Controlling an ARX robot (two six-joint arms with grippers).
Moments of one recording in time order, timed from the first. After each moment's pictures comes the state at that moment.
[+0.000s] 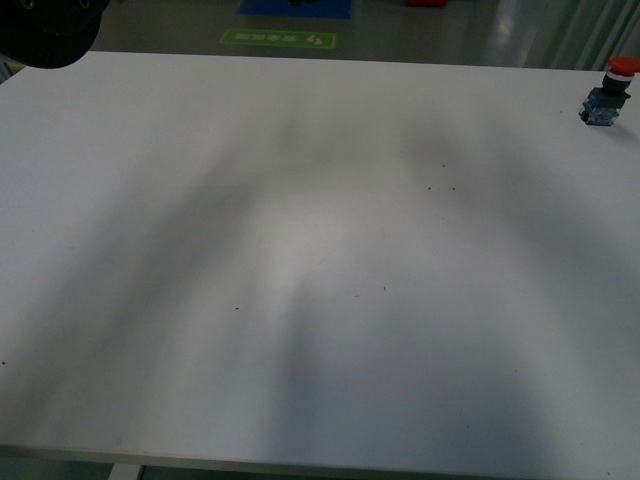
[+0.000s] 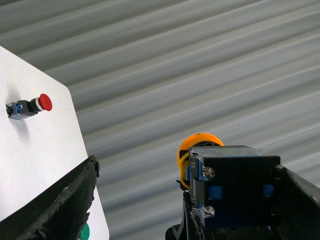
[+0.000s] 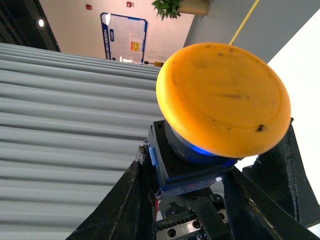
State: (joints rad) left arm -0.33 2.05 1.23 1.23 0.68 -1.47; right arm 0.33 1.66 1.04 0.56 -0.24 1.39
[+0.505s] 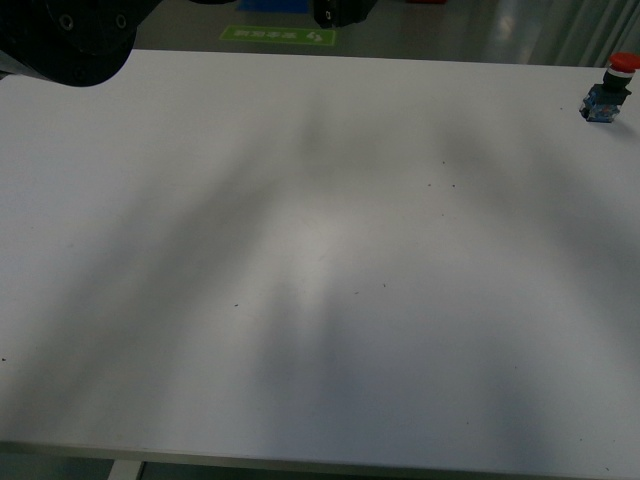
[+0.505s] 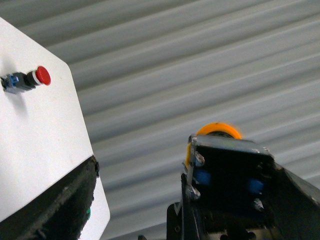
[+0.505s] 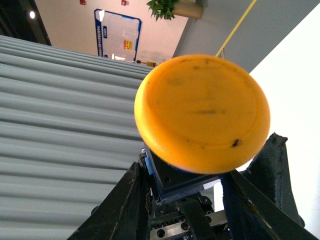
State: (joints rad) left arm -0.35 2.07 1.22 1.22 0.70 -1.48; right arm 0.21 1.60 0.95 0.55 -0.27 1.30
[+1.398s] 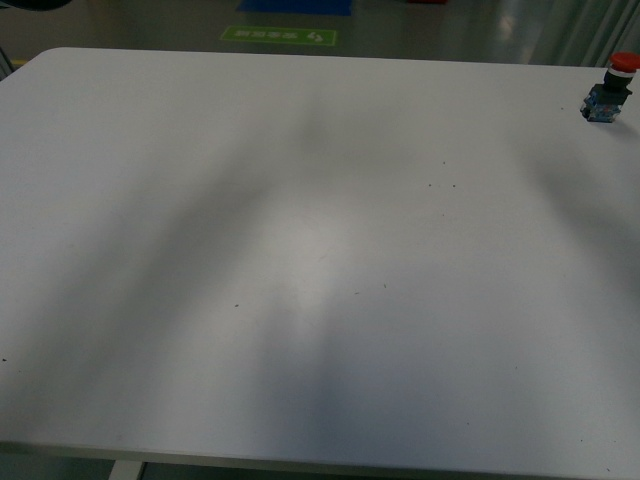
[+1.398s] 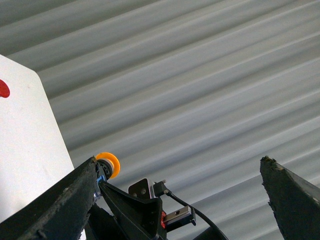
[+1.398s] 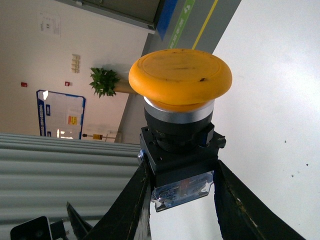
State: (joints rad) left arm -0.34 2.02 1.24 1.24 0.73 -1.50; right arm 0.14 1.45 0.69 0.54 -0.08 1.26
